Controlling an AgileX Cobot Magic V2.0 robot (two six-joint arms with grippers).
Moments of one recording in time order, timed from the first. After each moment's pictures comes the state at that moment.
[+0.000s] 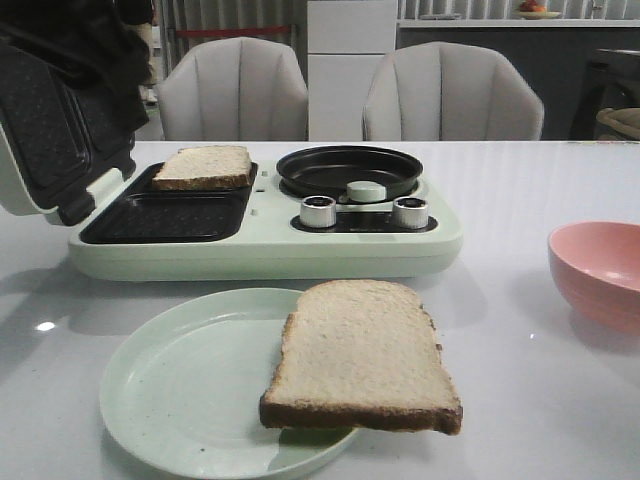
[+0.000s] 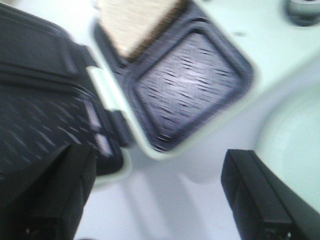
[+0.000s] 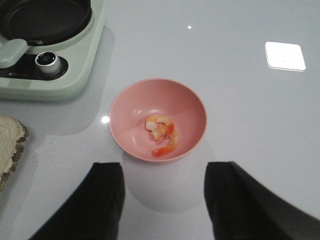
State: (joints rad) left arm -0.74 1.38 -1.11 0.60 0.86 -0.35; right arm 0.01 0.57 -0.58 0.05 0.64 -0.03
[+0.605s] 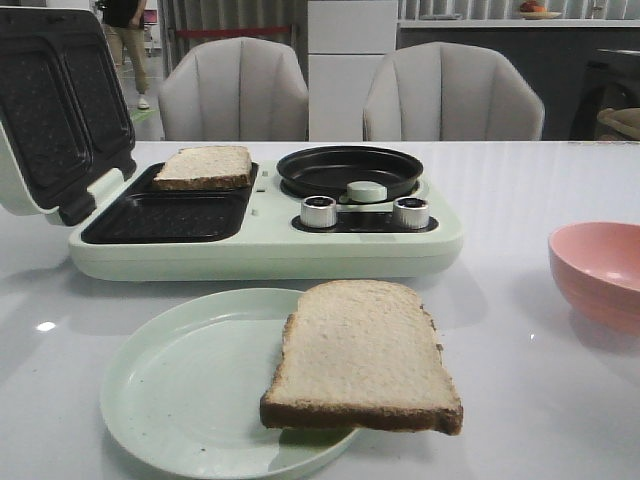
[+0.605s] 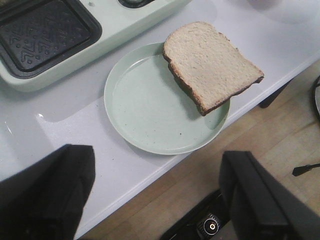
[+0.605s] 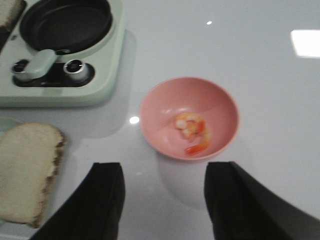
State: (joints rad) left arm -0.74 0.73 -0.74 0.04 0.83 -0.13; right arm 0.01 0.59 -0.58 0.20 0.65 -0.03
